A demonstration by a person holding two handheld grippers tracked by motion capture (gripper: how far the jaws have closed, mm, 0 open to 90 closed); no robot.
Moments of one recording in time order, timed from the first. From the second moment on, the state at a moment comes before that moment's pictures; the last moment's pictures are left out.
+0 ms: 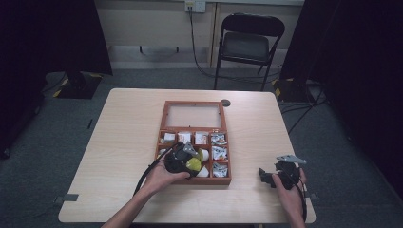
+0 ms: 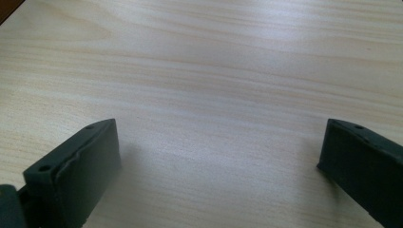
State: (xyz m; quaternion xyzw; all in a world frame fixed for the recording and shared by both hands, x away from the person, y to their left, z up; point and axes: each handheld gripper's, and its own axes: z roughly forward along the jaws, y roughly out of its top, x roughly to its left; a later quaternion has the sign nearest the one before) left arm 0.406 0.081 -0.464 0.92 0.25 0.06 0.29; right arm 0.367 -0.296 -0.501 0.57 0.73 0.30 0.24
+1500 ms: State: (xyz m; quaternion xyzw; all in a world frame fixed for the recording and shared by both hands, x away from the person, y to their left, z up) left arm 0.411 0.099 -0.454 0.89 0.28 0.03 0.37; right arm 0.367 -0.296 -0.501 0.57 0.73 0.30 0.24
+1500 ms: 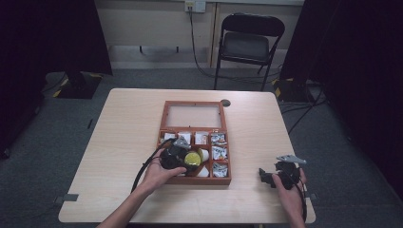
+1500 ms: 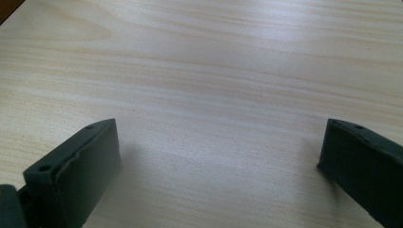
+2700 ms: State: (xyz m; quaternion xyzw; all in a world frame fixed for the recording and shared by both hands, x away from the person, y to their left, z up) left arm 0.396 0.113 -0.411 0.86 0.25 0.06 0.44; right arm 0.367 -0.296 -0.501 0.57 0.73 0.29 0.24
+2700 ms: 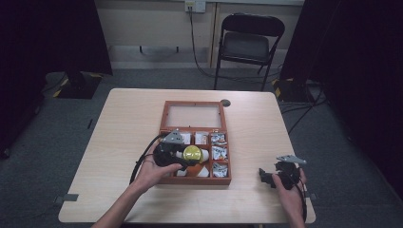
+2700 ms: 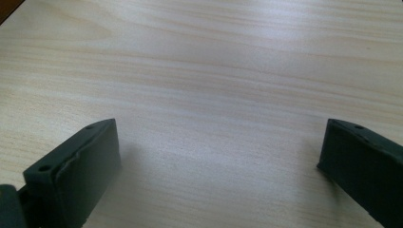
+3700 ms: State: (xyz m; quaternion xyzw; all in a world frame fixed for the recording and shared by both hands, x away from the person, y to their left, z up) left arm 0.398 0.158 -0.402 0.85 0.27 0.08 0.44; right arm 0.367 -0.296 -0.501 0.57 0.73 0.30 0.24
